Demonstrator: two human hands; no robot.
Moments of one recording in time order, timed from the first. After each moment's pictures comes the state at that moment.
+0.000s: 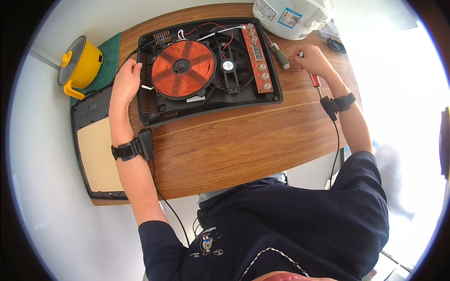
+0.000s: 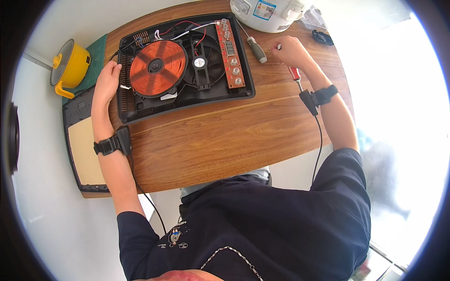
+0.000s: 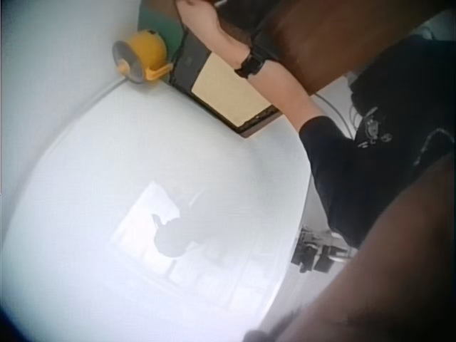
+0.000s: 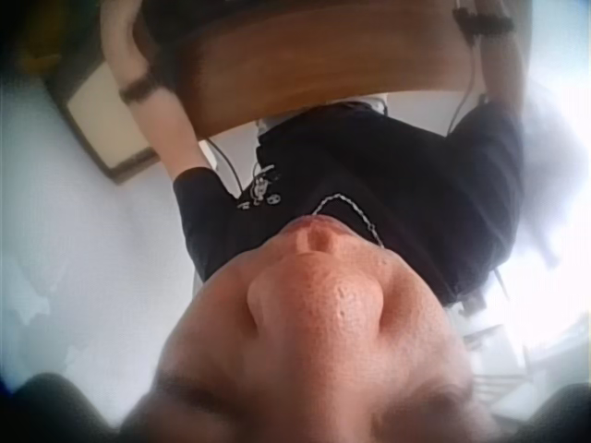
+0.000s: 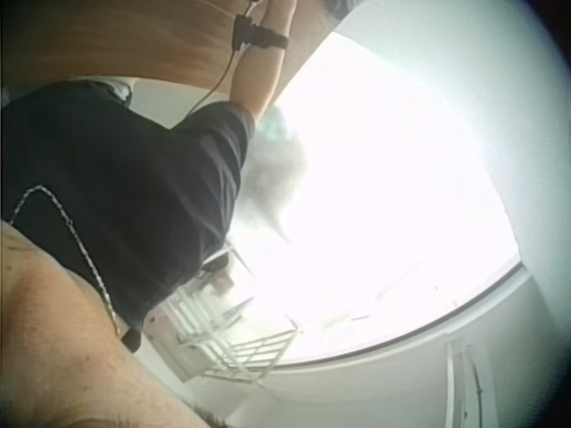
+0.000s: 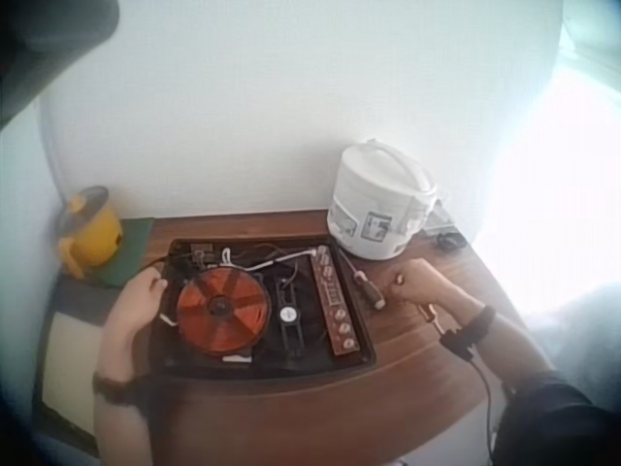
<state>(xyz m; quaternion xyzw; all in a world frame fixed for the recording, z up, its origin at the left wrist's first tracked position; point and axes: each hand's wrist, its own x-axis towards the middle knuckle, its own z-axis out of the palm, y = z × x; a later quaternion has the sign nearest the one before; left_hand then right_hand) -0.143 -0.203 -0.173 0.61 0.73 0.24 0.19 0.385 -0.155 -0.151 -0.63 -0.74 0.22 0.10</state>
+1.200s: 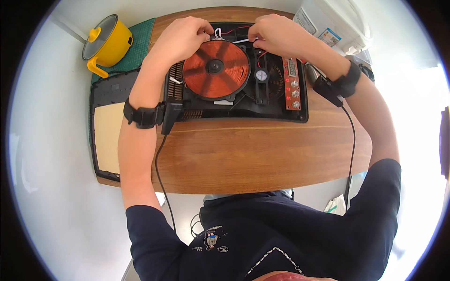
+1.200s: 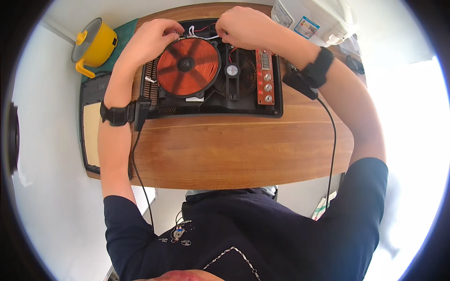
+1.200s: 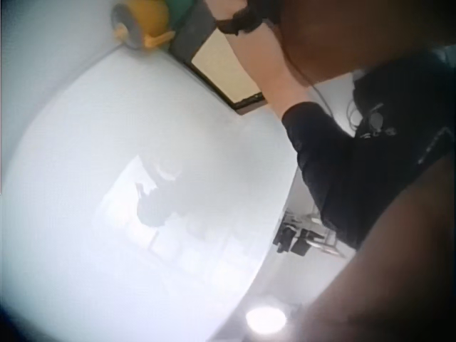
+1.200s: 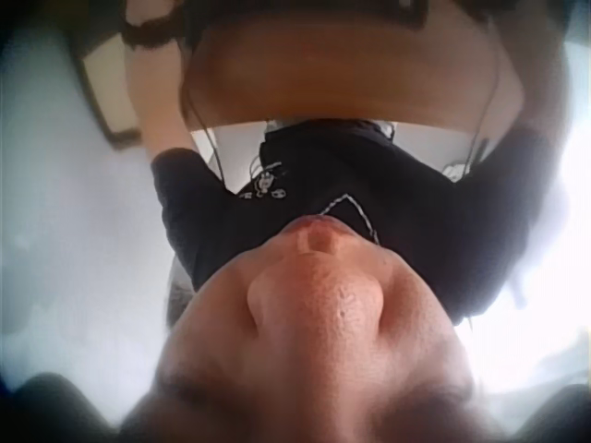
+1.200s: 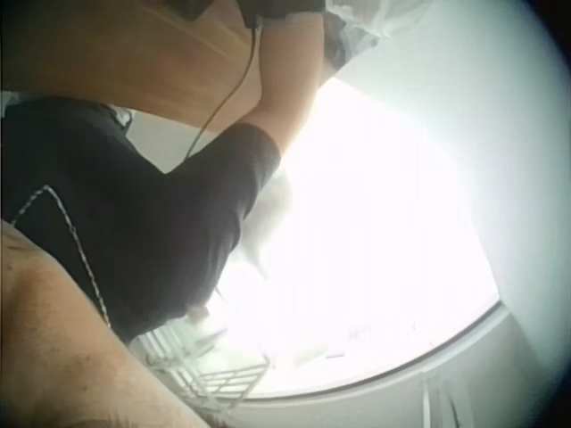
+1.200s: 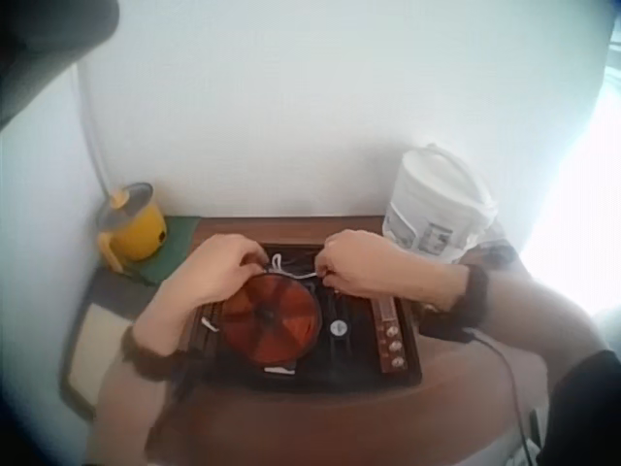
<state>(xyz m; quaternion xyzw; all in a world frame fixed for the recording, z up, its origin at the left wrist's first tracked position) -0.103 -0.141 -0.097 0.79 0.58 0.17 0.11 0.160 -0.093 -0.082 -0.32 -0.95 0.03 0.03</state>
